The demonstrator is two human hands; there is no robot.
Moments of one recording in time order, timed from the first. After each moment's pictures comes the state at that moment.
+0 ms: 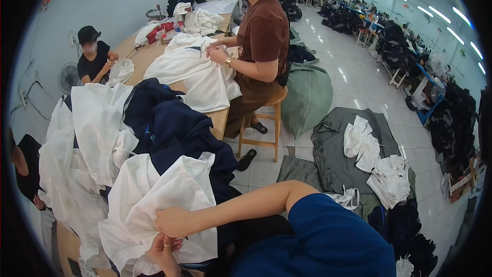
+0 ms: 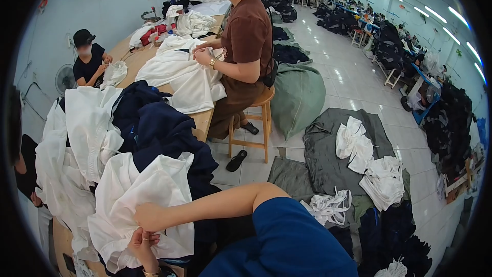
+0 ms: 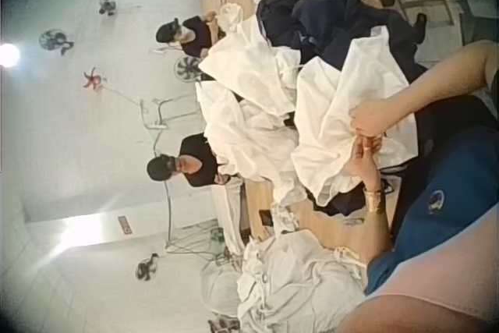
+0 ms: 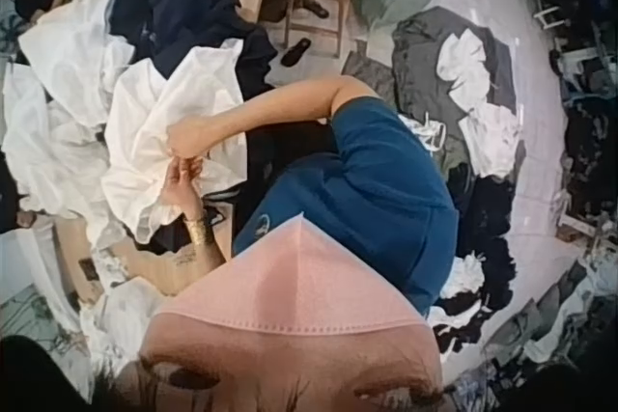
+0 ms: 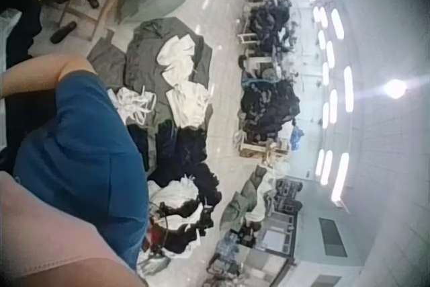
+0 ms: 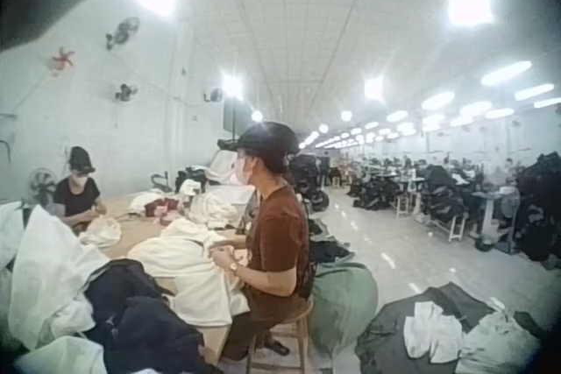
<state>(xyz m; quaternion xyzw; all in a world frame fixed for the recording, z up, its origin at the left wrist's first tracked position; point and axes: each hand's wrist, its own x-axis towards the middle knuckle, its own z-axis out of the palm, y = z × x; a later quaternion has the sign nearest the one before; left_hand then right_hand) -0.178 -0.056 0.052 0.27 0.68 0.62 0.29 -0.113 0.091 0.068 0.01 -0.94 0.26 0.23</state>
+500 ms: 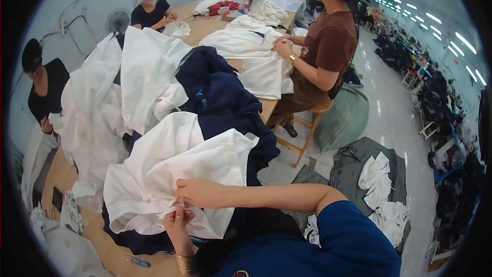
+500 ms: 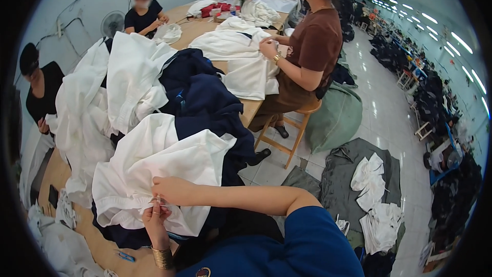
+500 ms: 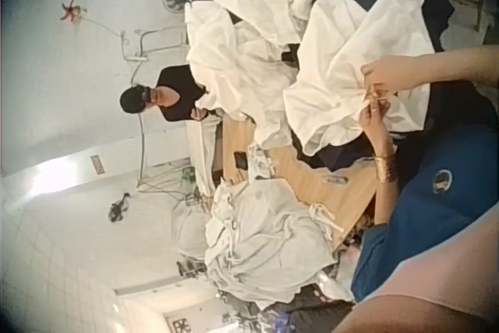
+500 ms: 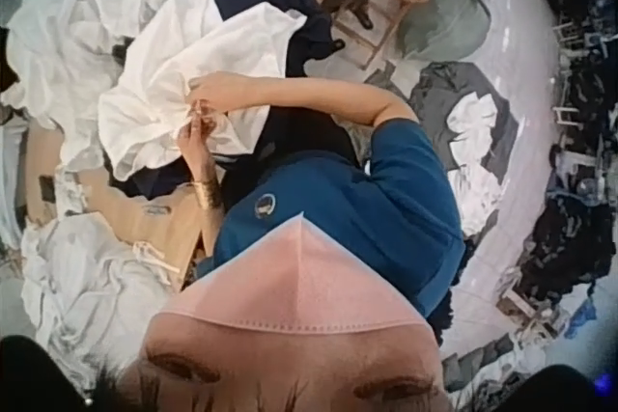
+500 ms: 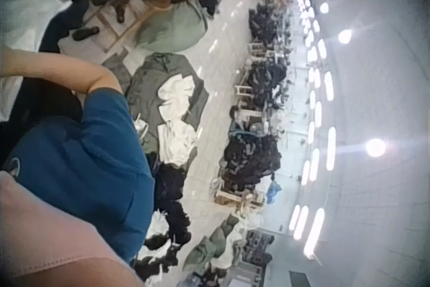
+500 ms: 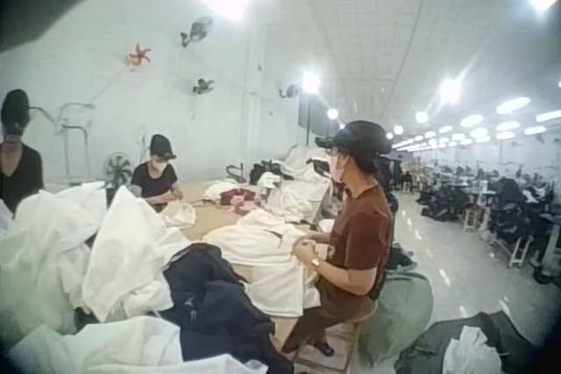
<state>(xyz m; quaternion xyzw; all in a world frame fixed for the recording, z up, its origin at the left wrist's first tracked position) -0.154 -0.063 0.046 0.12 0.60 0.74 0.26 -0.101 0.092 0.085 0.05 -0.90 0.41 0.13</state>
